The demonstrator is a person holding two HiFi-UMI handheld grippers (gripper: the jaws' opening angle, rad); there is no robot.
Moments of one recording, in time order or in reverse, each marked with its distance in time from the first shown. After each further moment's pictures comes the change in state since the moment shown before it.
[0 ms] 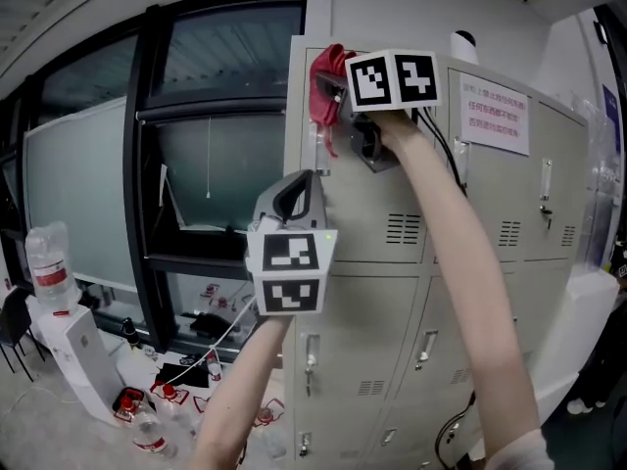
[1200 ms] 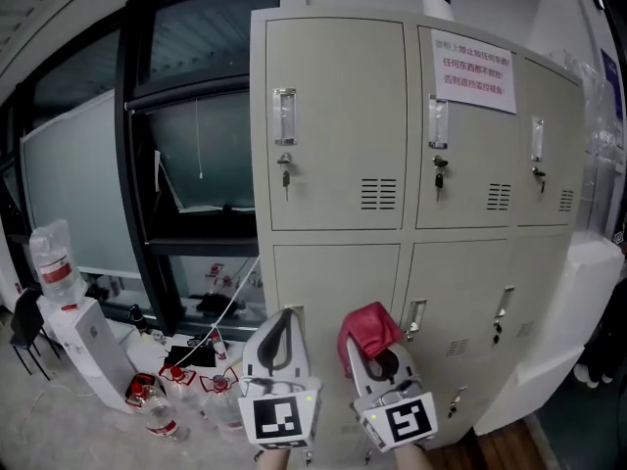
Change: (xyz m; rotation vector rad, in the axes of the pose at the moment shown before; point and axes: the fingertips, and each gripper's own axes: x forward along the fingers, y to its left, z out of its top) left arm -0.190 -0.098 -0.114 -0.102 0.180 0.069; right arm -0.293 0.187 -0.311 0.056 -0.079 -0.224
